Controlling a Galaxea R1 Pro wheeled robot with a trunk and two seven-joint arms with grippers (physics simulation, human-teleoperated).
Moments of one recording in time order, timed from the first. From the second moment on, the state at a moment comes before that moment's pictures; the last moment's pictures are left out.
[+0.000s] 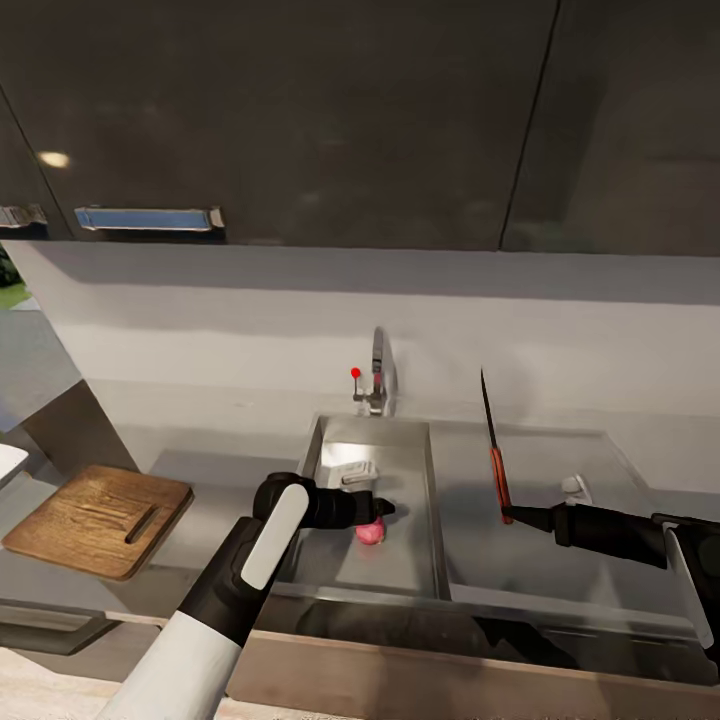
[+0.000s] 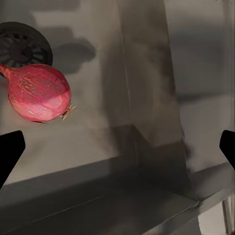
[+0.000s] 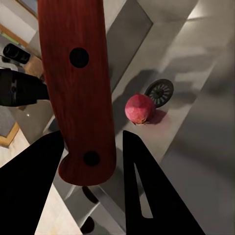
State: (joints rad) left arm -0.64 -0.17 -0.31 -1.22 0.75 1.04 0.27; right arm -0.41 -0.32 -0.31 -1.42 -0.01 0.96 1.30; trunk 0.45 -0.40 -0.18
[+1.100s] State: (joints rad) left arm -0.64 -0.17 -0.30 -1.24 0.77 1.04 0.39; right arm -0.41 -0.32 -0.31 -1.44 -0.01 0.98 1.34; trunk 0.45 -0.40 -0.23
